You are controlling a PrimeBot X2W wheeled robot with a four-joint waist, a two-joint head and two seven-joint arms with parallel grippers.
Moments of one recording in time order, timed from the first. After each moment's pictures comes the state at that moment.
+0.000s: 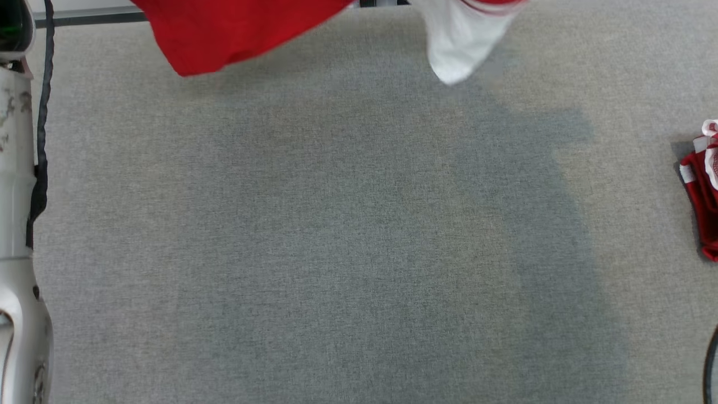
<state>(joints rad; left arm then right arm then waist) -1.20 0.27 -0.13 0.57 -0.52 -0.08 -0.25 -1.38 -0.26 0.20 0.48 0.35 0.13 -0.21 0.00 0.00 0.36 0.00</state>
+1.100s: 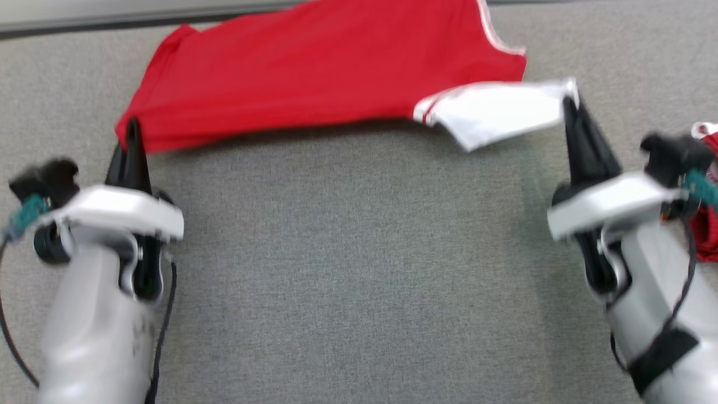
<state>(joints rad) -0.66 0.12 0.02 0.77 -0.49 -0.13 -0.26 -0.65 -0.22 0.32 0.60 0.51 0.13 -0.26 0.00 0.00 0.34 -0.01</state>
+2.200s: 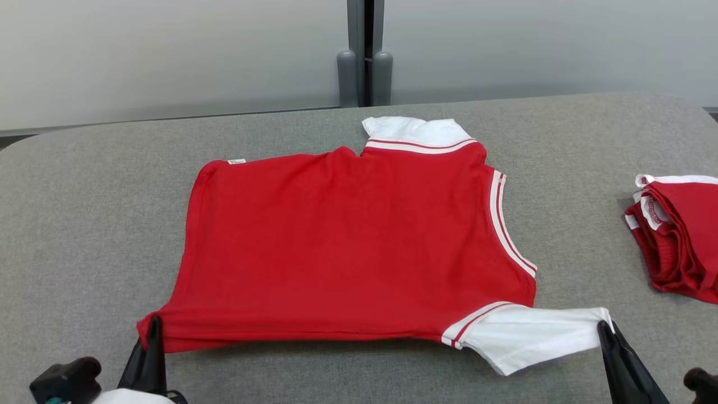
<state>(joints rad) 0.22 0.09 0.04 -0.14 -0.44 0.07 0.07 0.30 -0.09 0.01 -0.19 0.33 0.13 0.02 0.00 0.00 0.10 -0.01</state>
